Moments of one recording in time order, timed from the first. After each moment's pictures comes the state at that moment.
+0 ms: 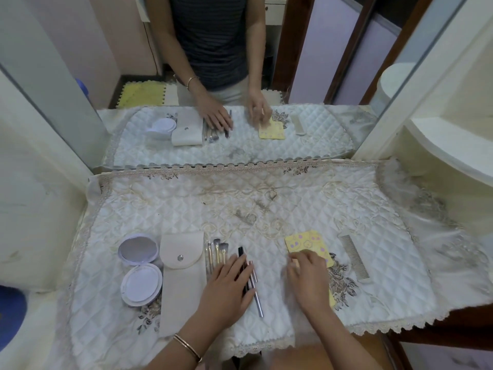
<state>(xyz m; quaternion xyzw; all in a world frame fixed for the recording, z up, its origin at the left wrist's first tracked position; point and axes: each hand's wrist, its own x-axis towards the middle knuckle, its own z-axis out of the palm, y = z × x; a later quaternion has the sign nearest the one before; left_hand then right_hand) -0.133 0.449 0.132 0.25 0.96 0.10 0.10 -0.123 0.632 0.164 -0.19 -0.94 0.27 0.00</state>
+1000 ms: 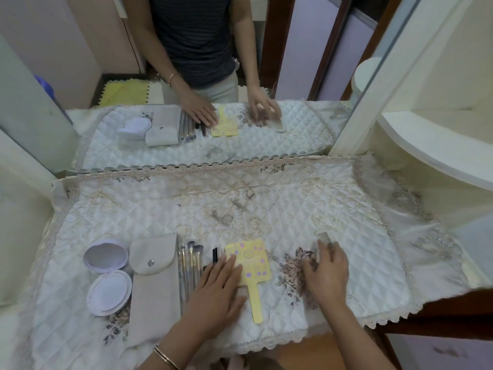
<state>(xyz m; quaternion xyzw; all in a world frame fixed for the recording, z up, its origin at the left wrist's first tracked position) -0.127 0.471 0.115 0.26 0.96 0.10 0.03 -0.114 0.710 0.167 -0.30 -0.93 0.22 -0.01</state>
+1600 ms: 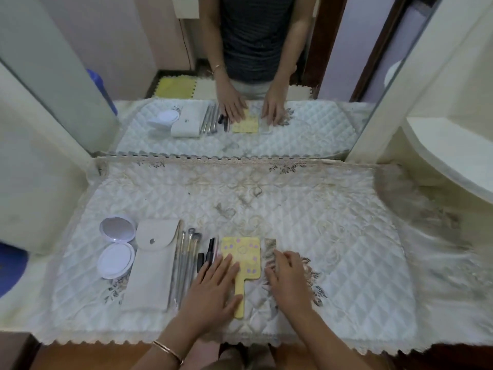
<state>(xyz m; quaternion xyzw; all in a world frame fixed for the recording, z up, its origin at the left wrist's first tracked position) -0.102 0.507 0.123 0.14 0.99 0.01 0.10 -0.123 0.695 0.153 -0.06 -0.94 0.32 -0.08</state>
